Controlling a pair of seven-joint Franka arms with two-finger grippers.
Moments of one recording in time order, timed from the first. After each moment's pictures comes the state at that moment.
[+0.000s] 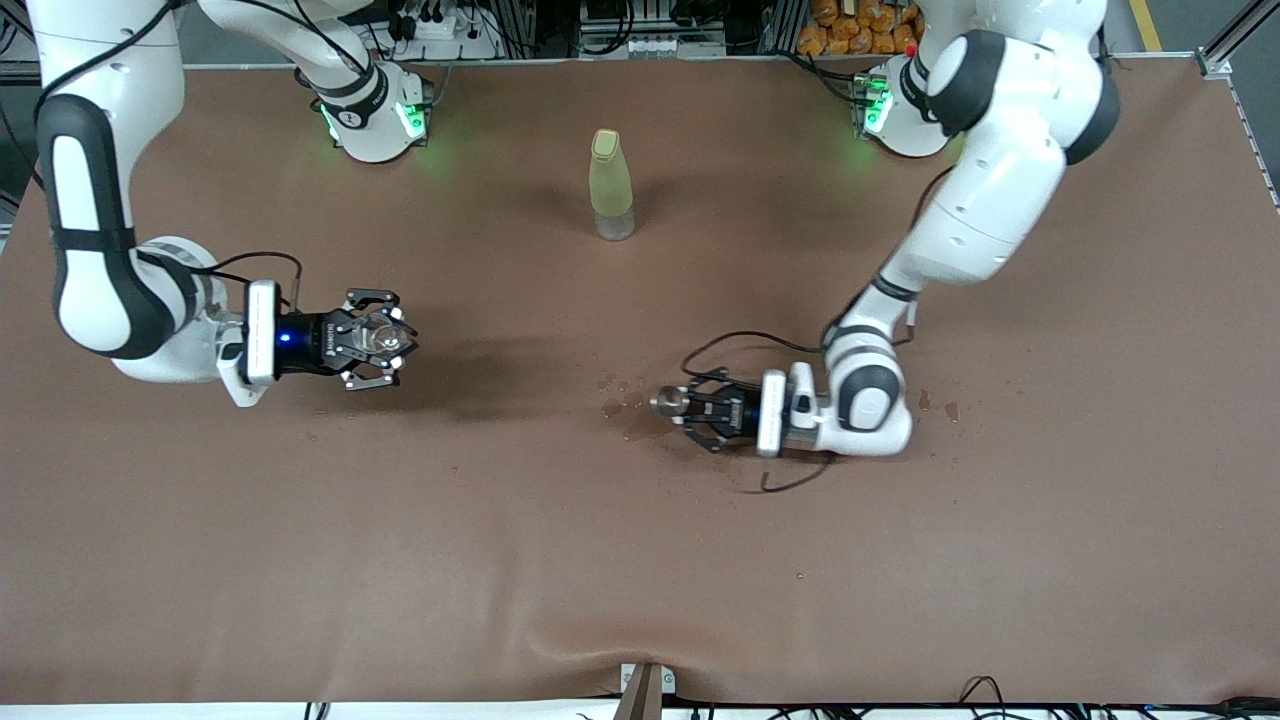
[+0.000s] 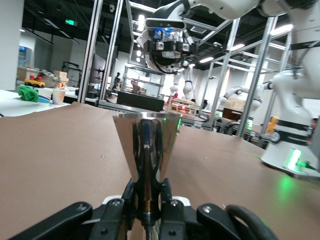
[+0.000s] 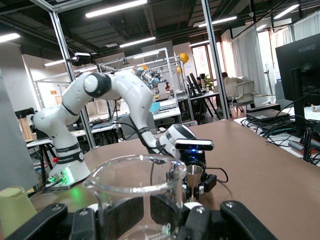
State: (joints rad) left arm -0.22 1.06 -0.26 -1.44 -1.64 1.88 2.31; right arm 0.29 0.40 -0.37 -2.03 1.56 1.43 -2.23
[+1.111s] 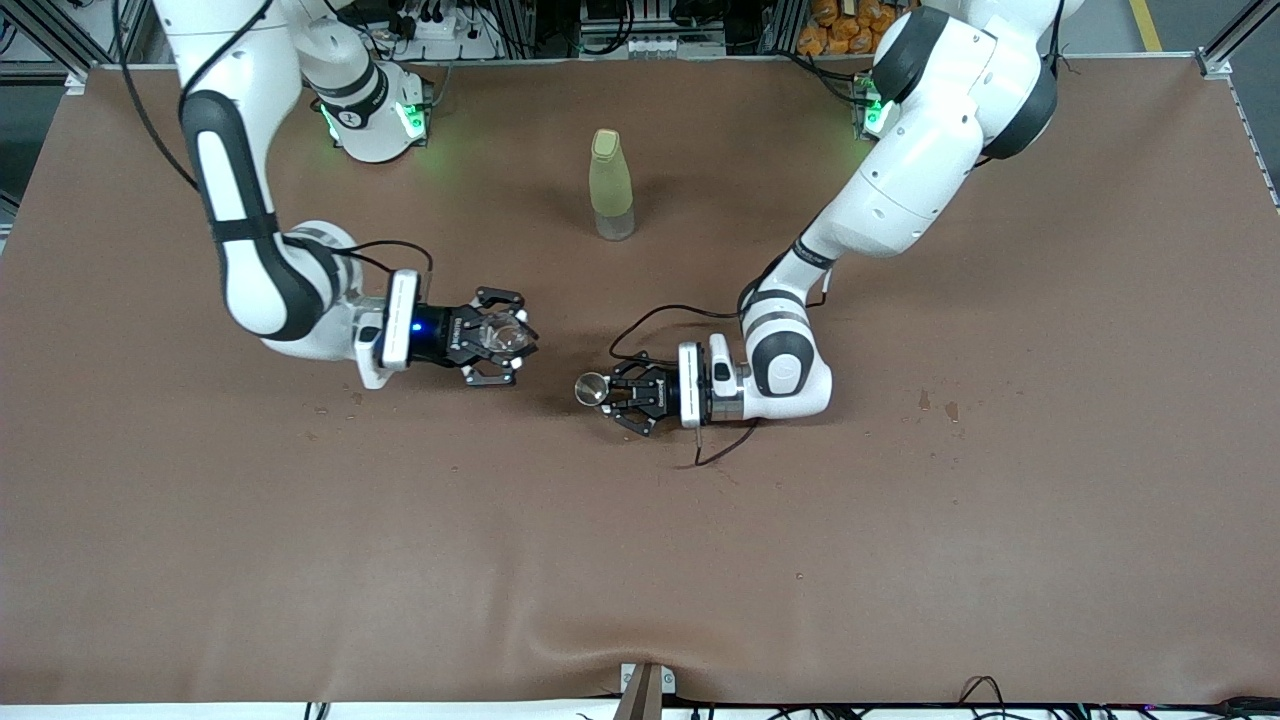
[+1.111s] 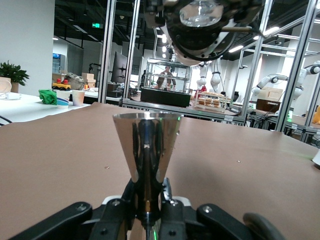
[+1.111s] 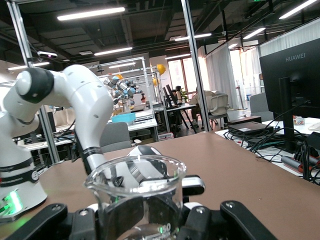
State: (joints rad) left arm -0.41 1.06 -0.25 -1.42 -1.89 2.09 2.45; right arm 0.62 0.41 -0.36 -2.10 1.96 1.70 -2.32
